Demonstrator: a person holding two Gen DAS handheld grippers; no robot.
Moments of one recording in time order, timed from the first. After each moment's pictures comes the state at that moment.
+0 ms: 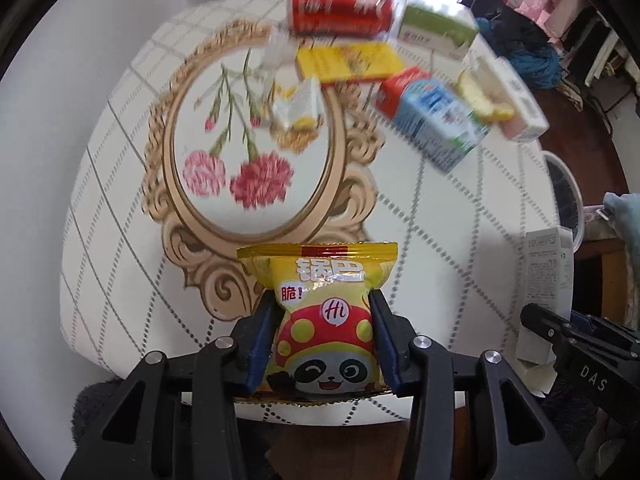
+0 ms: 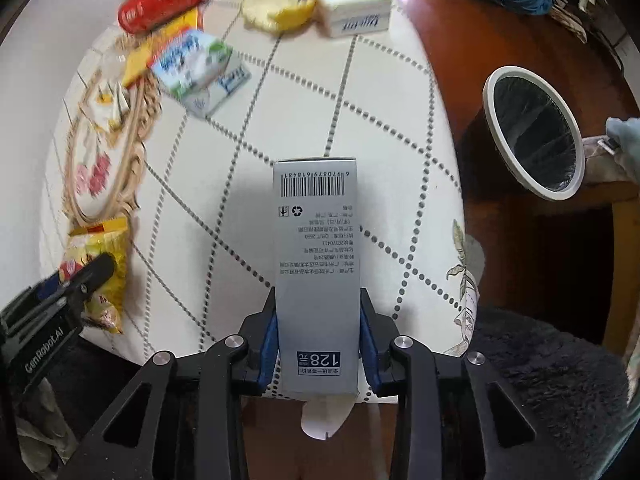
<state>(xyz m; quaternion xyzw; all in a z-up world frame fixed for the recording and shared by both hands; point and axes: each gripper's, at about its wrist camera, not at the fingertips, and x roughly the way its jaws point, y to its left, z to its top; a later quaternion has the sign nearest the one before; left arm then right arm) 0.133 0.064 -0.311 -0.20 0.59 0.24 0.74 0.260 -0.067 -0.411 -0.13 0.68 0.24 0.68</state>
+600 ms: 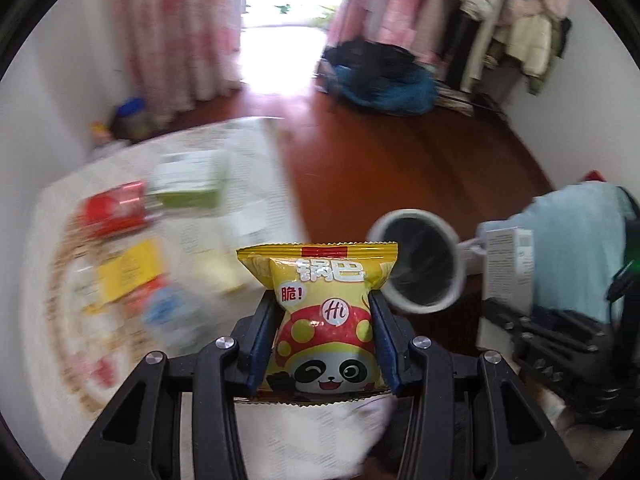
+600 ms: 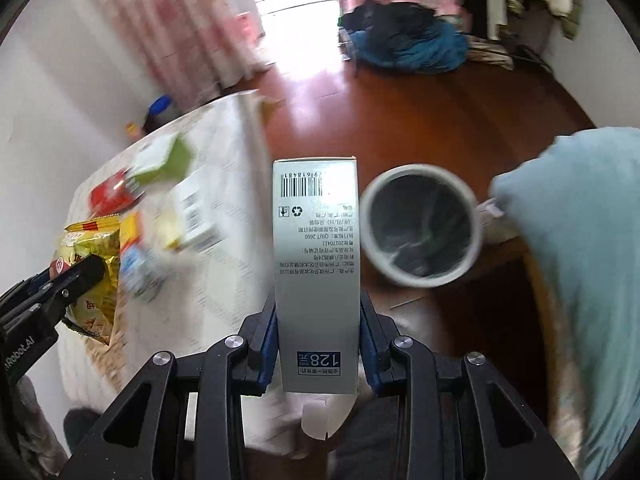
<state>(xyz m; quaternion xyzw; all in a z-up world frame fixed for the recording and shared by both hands) 0.332 -0.042 -0.203 -0.16 0.51 0.06 0.84 0.401 -0.214 -0.284 -0.05 0.57 0.18 0.80</state>
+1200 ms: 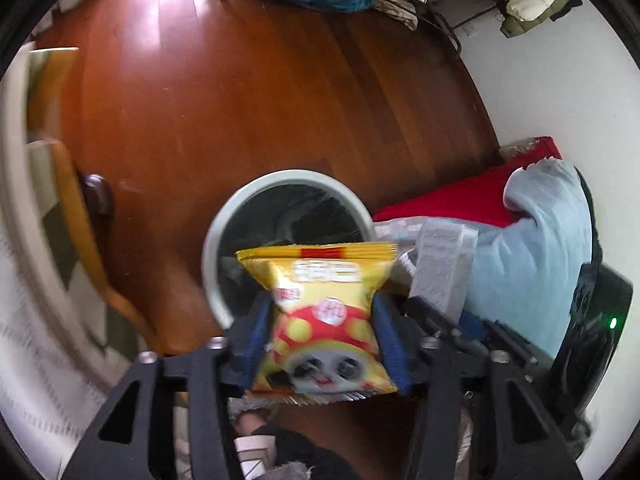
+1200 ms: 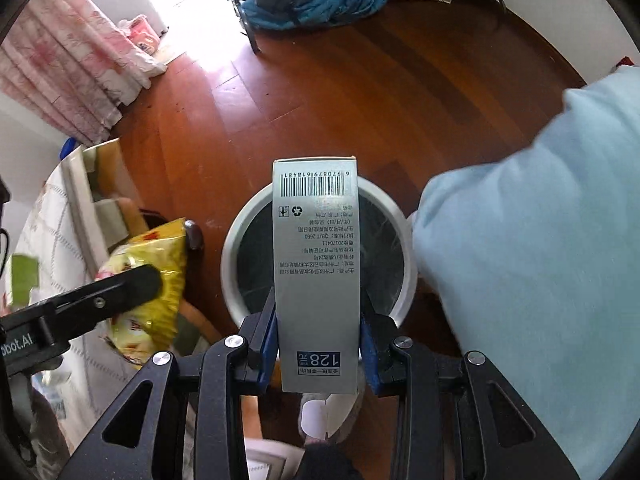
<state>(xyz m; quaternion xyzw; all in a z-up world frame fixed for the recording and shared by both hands) 0.568 -0.109 -0.348 -0.27 0.63 -0.12 0.71 0.599 -0.306 -0.421 0.00 0.64 0.08 0.77</state>
